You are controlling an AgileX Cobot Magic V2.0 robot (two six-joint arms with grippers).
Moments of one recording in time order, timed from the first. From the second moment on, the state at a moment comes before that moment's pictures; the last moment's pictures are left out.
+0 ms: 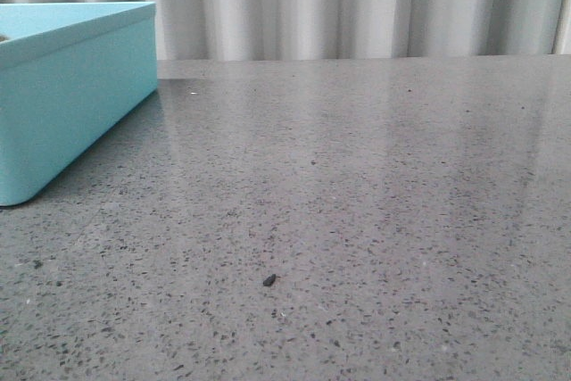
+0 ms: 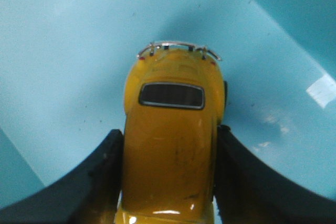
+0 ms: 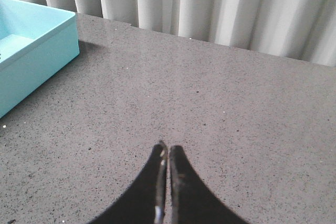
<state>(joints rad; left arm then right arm) -0.10 1.57 -1.35 -0.08 1.01 0.66 0.21 0.52 -0.95 0.10 0.81 -0.13</state>
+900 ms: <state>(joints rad) -0.10 1.59 -1.31 -0.12 0.91 0.62 0.21 0.52 -0.95 0.10 0.84 -0.13</state>
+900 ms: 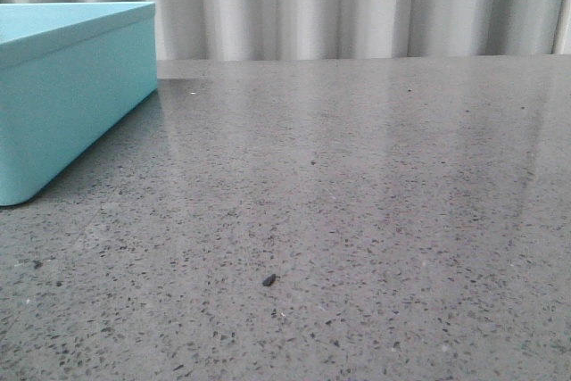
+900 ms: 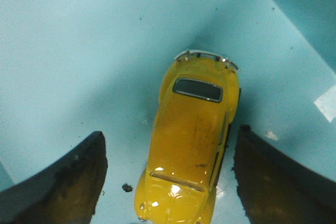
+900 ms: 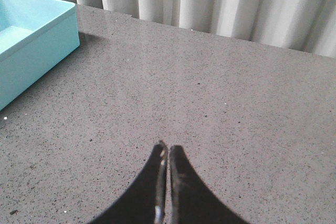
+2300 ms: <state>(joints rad) -0.14 0.11 -0.51 -0.54 0.75 0.58 0.27 -0.02 -0.73 -0.03 0.77 -0.28</state>
